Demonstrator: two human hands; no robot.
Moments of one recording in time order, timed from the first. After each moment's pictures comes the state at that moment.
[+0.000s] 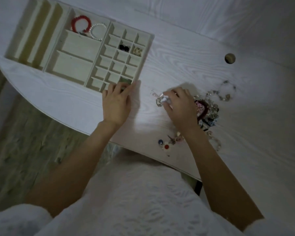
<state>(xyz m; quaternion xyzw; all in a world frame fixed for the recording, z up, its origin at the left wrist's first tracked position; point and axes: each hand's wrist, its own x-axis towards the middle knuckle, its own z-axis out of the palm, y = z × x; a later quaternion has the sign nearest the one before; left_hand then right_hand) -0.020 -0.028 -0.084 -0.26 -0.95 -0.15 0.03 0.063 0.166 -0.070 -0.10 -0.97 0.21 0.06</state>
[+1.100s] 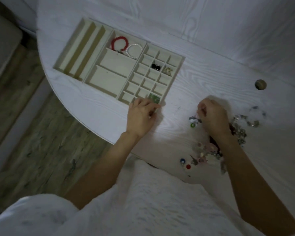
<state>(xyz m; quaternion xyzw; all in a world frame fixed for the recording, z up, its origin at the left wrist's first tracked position) -0.023 -0.043 -0.078 -0.24 -0.94 -0.25 -0.03 0.035 0.190 -0.074 -0.15 -0.95 0.26 -0.02</state>
